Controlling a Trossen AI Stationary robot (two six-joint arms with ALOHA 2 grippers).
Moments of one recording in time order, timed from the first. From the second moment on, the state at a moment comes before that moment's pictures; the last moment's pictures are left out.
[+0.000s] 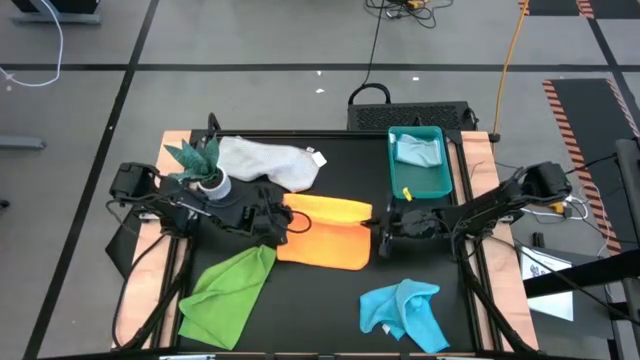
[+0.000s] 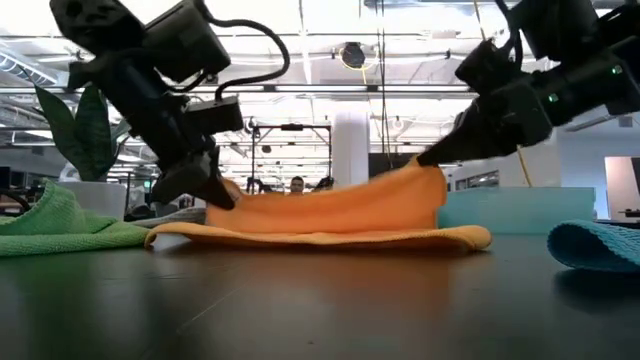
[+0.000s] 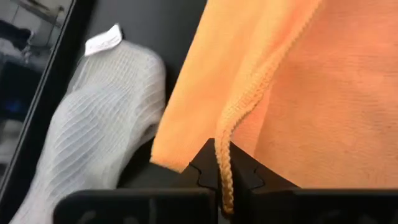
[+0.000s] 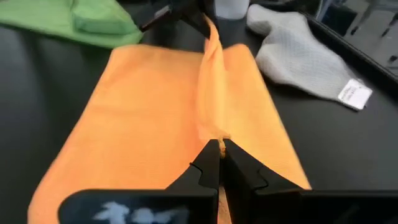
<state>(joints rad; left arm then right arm) -0.12 1.57 0.66 -0.08 -0.60 -0.03 0.19 1.34 0.28 0.61 0.36 0.07</state>
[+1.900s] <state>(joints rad) -0.04 1.56 0.65 0.01 -0.55 -0.17 0.42 1.52 0.52 0.04 0.44 -0.46</state>
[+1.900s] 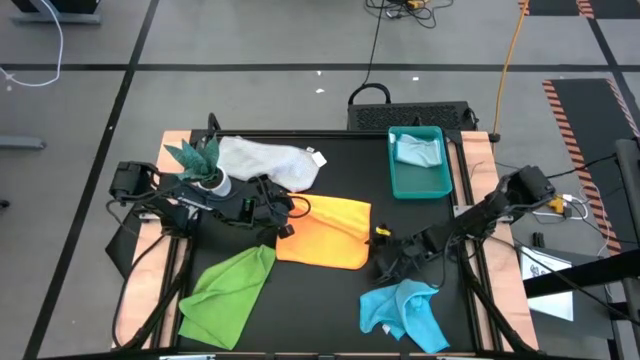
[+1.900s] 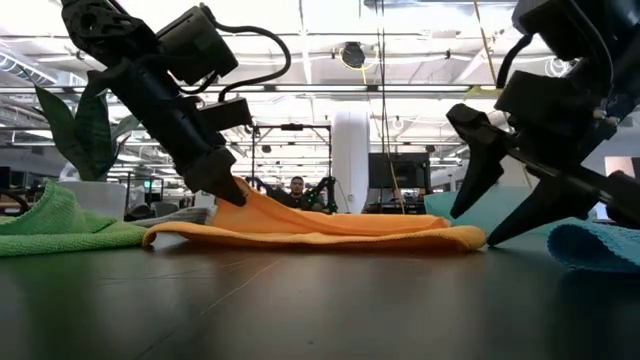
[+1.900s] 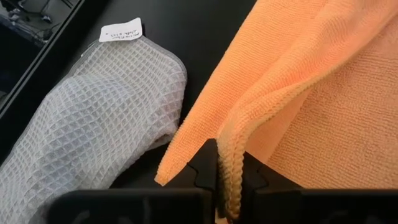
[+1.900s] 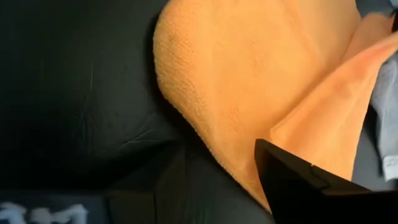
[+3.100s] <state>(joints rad) -0.07 1.56 0.65 0.03 -0.53 -0.20 0.39 1.54 0.52 0.36 0.21 -0.38</state>
